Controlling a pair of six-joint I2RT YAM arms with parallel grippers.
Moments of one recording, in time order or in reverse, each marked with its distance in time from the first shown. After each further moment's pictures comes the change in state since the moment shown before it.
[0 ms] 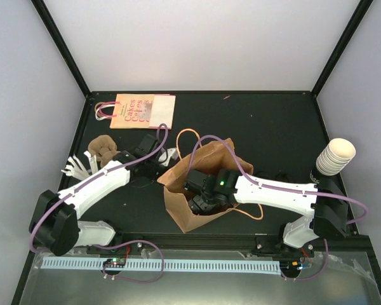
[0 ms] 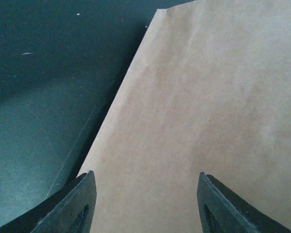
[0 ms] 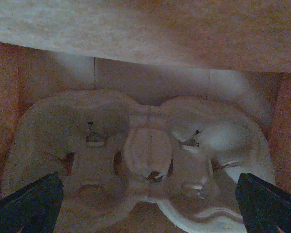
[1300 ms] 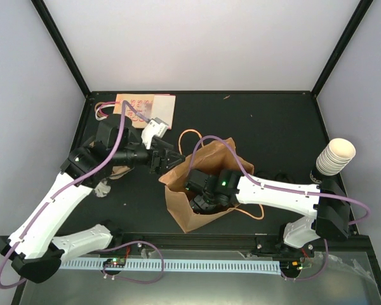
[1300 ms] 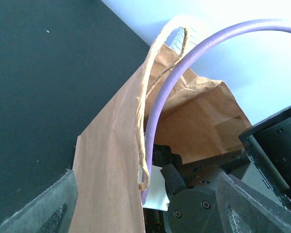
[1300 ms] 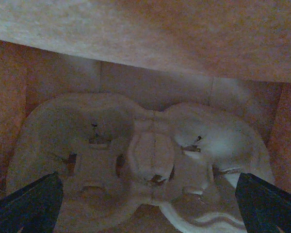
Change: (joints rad) left arm -0.047 -0.296 0.436 -0.199 -0.016 0.180; right arm 0.000 -0.021 -0.011 0.005 -0.001 -0.026
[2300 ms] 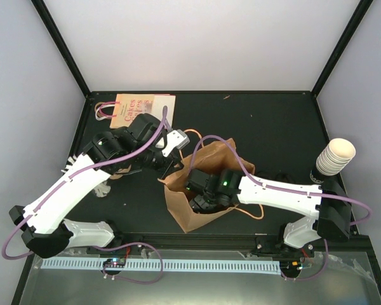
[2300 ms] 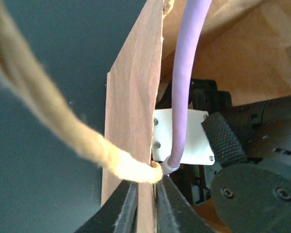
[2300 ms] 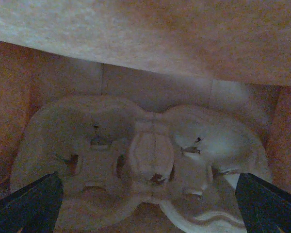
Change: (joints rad) left arm -0.198 0.235 0.234 -0.372 -0.266 0.167; right arm 0.000 -0.008 0.000 0.001 0.002 -0.003
